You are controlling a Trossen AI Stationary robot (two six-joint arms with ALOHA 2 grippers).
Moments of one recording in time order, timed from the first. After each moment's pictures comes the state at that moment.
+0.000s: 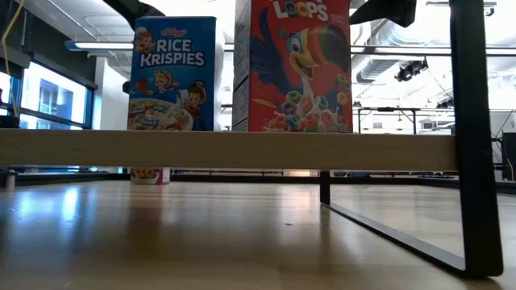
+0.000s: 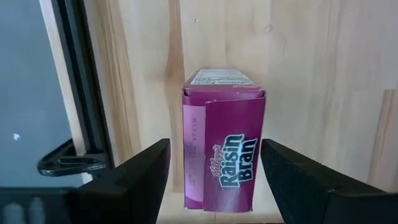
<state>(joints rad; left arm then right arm) 0.88 1.65 1.35 -1.17 0.01 0.95 0.31 1.15 1.07 -0.54 0.37 0.73</state>
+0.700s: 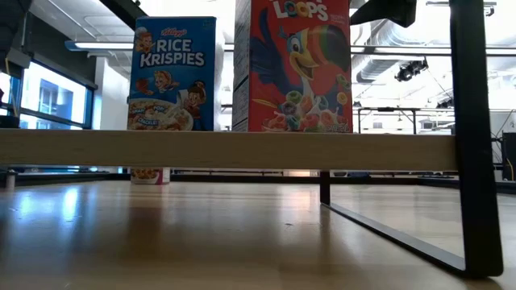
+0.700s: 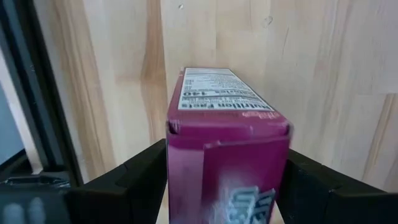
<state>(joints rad) 0.87 1.77 1.35 -1.17 0.01 0.91 0.31 1.15 1.07 -0.54 0.40 0.76</state>
